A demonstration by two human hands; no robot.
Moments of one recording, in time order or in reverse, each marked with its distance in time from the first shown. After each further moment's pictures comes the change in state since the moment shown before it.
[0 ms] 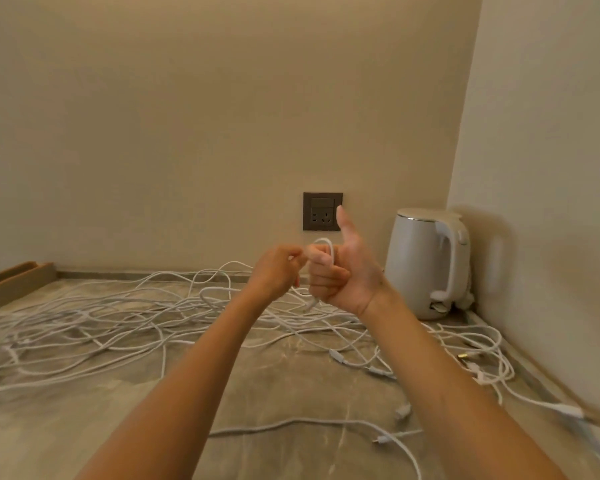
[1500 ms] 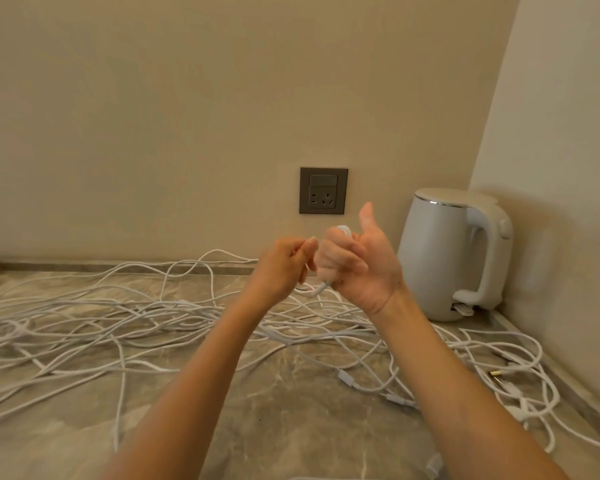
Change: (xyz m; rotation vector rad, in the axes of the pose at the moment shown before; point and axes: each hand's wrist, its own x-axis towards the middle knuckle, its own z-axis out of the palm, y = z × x) left_hand 0.044 -0.032 0.028 -0.201 -0.031 0.036; right_hand 0.036 -0.002 -0.071 0.356 -0.340 -0.103
